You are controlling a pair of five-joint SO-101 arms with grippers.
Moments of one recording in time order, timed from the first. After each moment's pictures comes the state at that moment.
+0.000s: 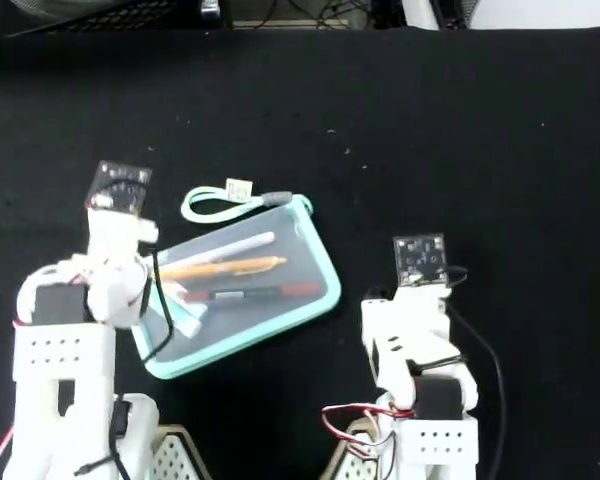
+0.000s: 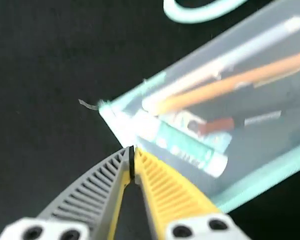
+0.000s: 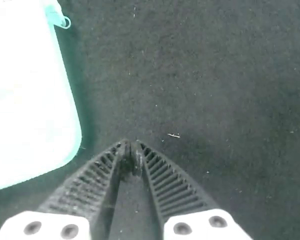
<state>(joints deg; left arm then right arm) -8.8 -56.7 55.2 73.6 -14.5 1.3 -103.4 96.5 62.4 3.7</state>
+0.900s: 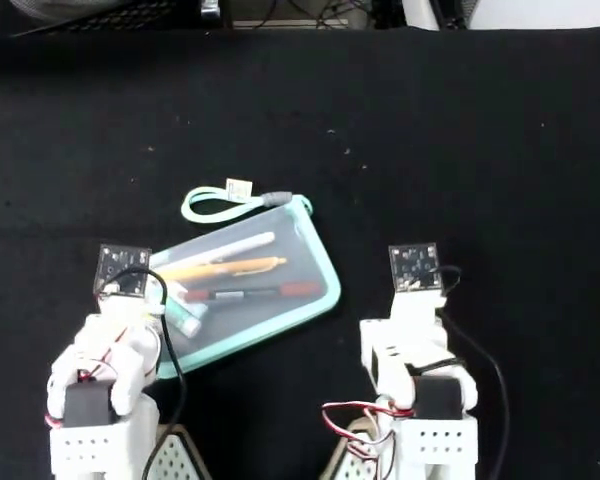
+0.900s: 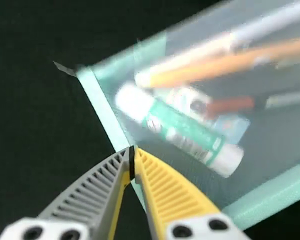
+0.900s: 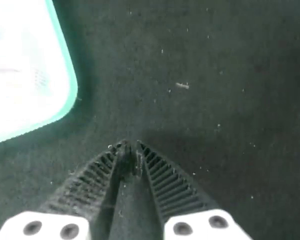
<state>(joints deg) -8.8 -104.1 93.8 75.1 -10.2 1.3 -103.4 96.5 73.7 3.6</state>
